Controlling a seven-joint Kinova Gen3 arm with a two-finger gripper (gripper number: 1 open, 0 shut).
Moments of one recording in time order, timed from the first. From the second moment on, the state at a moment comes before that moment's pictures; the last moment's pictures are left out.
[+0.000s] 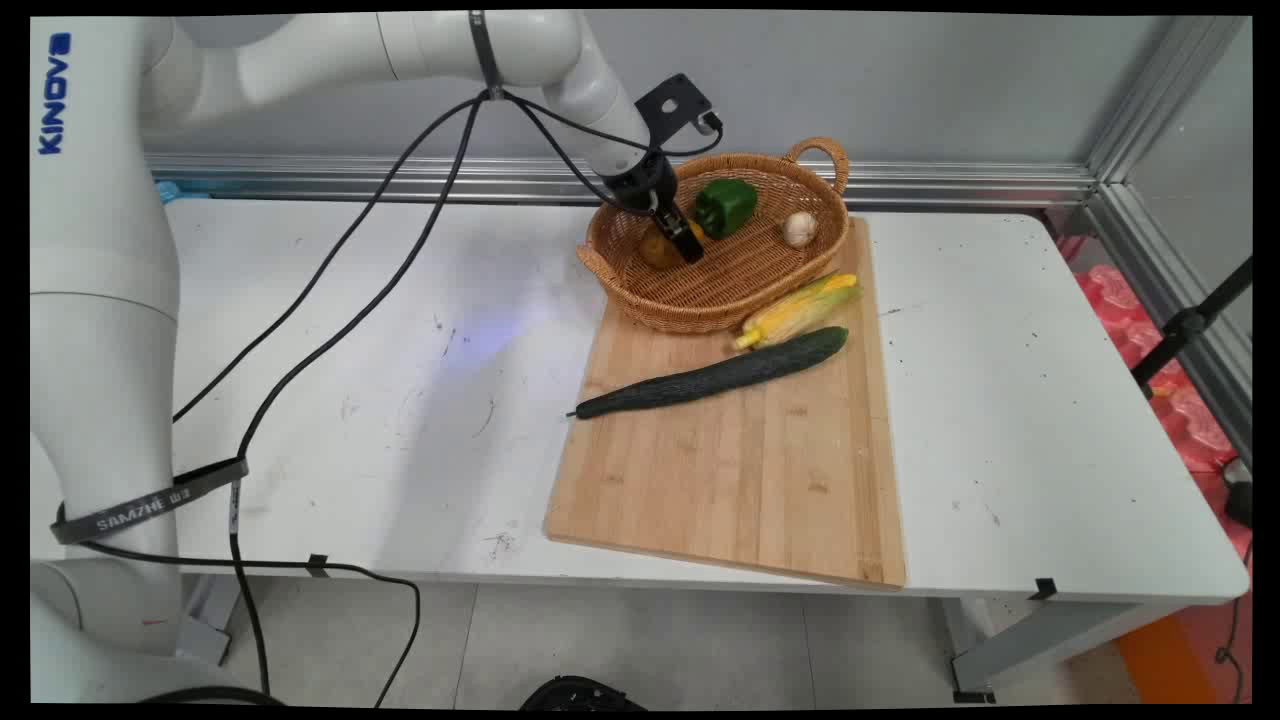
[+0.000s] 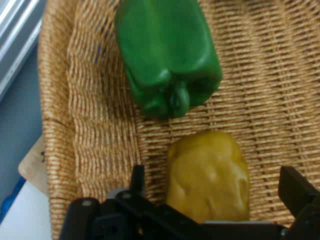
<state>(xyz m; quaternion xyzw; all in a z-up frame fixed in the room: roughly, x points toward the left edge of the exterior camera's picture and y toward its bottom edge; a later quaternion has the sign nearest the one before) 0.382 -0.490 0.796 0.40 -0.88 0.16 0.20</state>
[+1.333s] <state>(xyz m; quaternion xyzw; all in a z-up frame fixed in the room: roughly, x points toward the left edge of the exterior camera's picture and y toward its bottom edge) 0.390 -0.330 0.950 0.29 -0.93 0.10 0.21</state>
